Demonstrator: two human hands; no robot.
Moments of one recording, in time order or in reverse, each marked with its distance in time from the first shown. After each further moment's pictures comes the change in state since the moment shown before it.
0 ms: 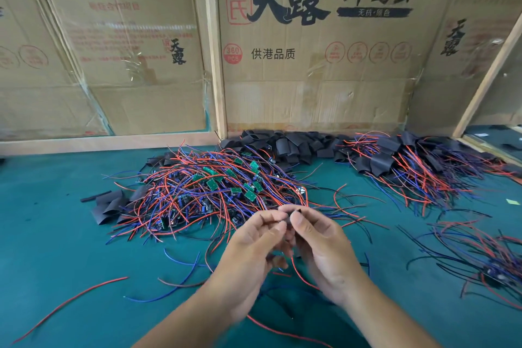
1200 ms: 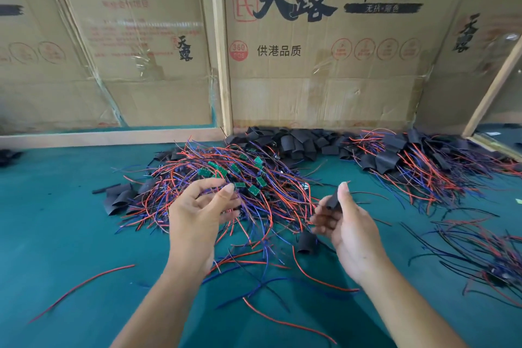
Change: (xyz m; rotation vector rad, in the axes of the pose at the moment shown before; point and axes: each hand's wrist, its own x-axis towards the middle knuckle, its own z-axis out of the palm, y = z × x) left_hand 0.012 0.034 -0.047 0.085 0.516 0.343; right_hand 0.018 -0.018 -0.032 -0.024 0.317 0.026
